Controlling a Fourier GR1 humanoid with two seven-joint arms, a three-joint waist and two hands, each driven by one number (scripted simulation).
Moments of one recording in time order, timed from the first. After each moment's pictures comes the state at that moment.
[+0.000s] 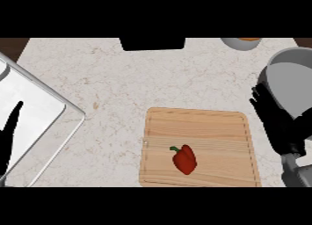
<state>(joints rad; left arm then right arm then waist) 0.02 0.63 -0.19 -1.33 0.23 0.35 -0.12 -0.13 -0.48 0.25 -1.47 -0.47 -0.25 0.09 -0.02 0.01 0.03</state>
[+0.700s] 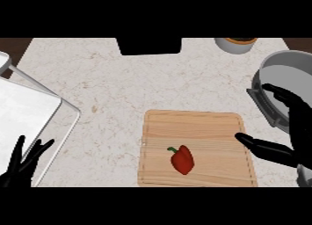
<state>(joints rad) 0.38 0.47 -0.19 -1.72 0.44 0.31 -0.19 -0.08 -0.51 0.20 -1.71 -0.18 -0.25 -0.59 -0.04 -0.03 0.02</state>
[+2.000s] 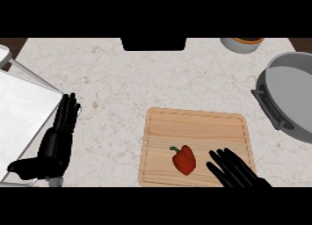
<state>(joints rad) 0.02 0.31 -0.30 -1.62 0.27 0.40 -0.17 0.29 -0.55 0.58 -2.00 0.80 -0.25 -0.10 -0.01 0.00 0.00</state>
